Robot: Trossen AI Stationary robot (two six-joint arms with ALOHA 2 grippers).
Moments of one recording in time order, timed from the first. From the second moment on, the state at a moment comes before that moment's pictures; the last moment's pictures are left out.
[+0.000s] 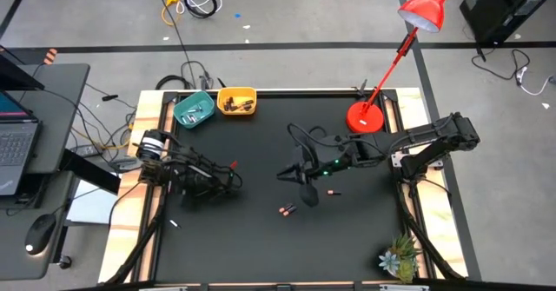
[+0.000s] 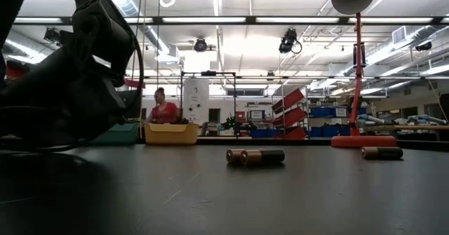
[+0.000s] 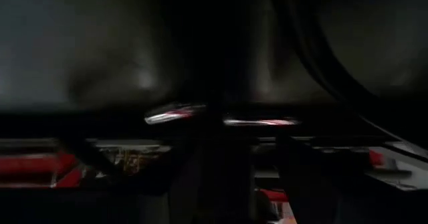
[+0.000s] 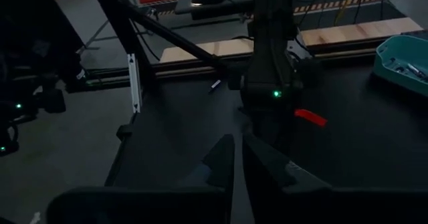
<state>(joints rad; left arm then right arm) -0.16 1.94 0.82 -1.38 0.03 -0.03 0.18 1.50 1.33 -0.27 0.02 0.24</state>
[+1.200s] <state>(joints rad) -0.20 1.02 0.94 -1.20 -0.28 -0.95 0.12 1.62 1.33 -0.24 -0.12 0.30</state>
